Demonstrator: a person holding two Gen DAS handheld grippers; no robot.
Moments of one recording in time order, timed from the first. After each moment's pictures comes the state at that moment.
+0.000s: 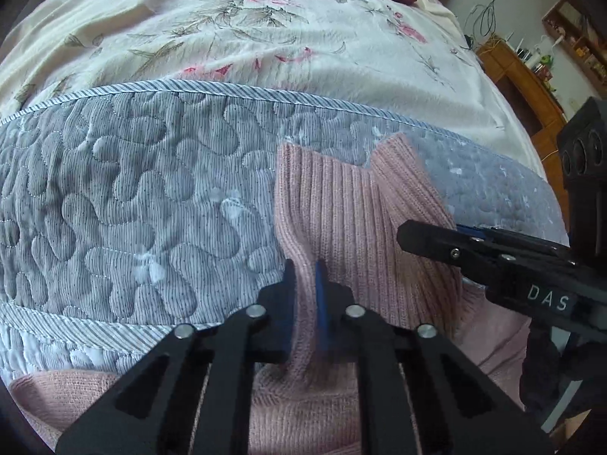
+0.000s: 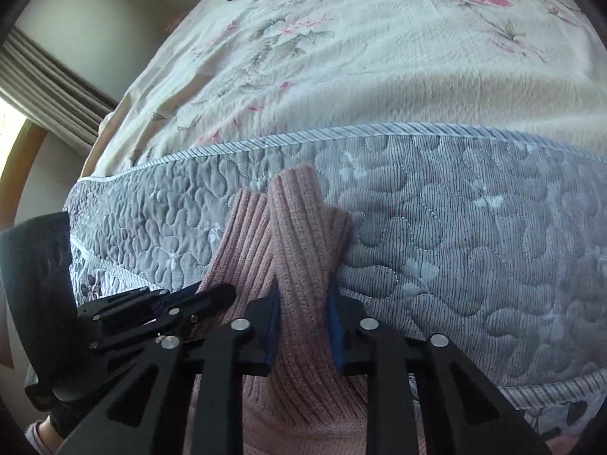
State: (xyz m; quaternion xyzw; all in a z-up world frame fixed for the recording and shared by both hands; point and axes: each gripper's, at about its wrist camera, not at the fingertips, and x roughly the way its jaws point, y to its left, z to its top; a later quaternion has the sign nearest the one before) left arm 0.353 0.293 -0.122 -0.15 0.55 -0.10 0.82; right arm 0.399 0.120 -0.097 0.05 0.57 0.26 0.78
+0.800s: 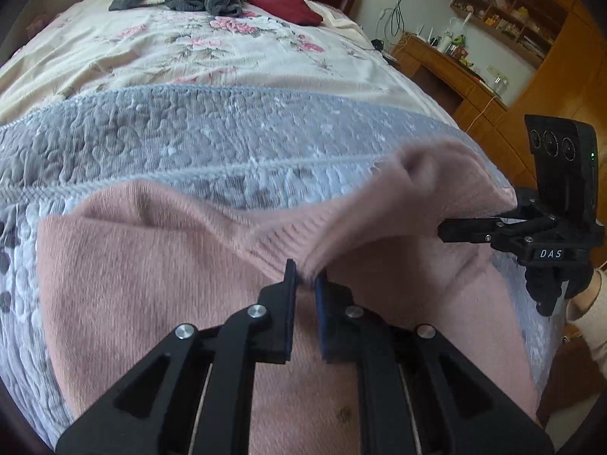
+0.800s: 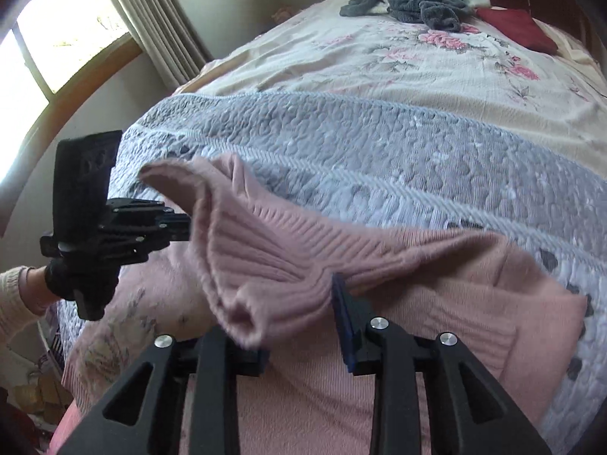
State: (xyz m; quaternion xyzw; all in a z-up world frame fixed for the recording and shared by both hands) left arm 0.158 0.310 -0.078 -0.10 0.47 -0.22 0.85; right arm 0.202 0.061 -0.040 -0.05 0.49 0.38 0.78
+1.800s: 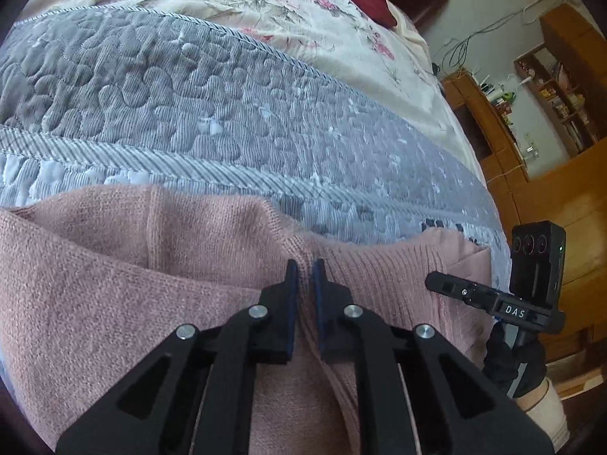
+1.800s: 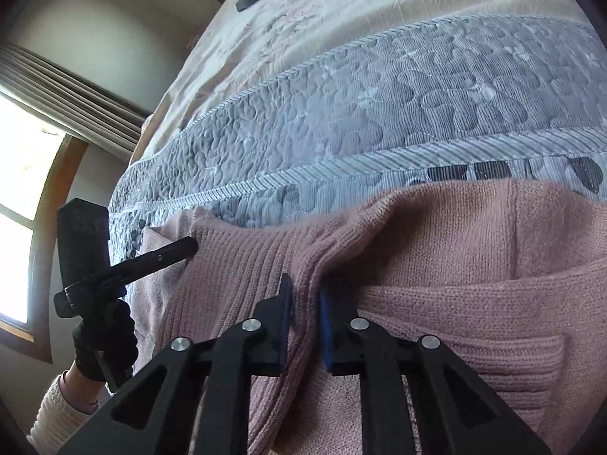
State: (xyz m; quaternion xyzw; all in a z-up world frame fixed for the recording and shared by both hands) left arm 0.241 0.345 -0.116 -0.25 0.52 -0.17 0.80; right arm 0.284 0.043 -0.106 0.15 0.57 0.30 0.75
